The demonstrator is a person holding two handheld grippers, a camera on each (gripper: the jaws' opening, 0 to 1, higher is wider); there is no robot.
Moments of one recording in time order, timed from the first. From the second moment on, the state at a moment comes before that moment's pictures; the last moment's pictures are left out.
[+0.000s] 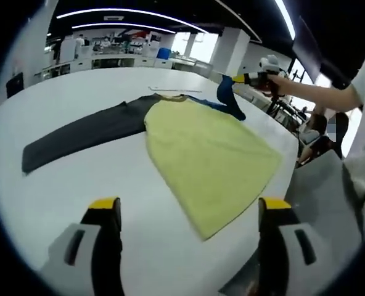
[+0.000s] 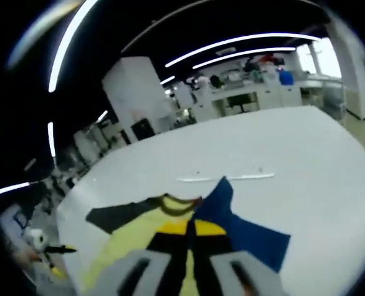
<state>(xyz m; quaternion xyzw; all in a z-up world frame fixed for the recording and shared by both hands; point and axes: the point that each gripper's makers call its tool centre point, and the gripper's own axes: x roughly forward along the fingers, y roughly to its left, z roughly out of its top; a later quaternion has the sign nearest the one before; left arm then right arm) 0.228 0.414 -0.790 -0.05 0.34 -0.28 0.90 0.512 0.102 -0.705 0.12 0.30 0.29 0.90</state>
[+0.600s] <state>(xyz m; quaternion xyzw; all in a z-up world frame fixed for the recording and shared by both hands) 0.217 0.413 -0.795 -0.06 0.34 -0.27 0.90 0.508 0.223 -0.691 0.13 0.29 0.39 0.86</state>
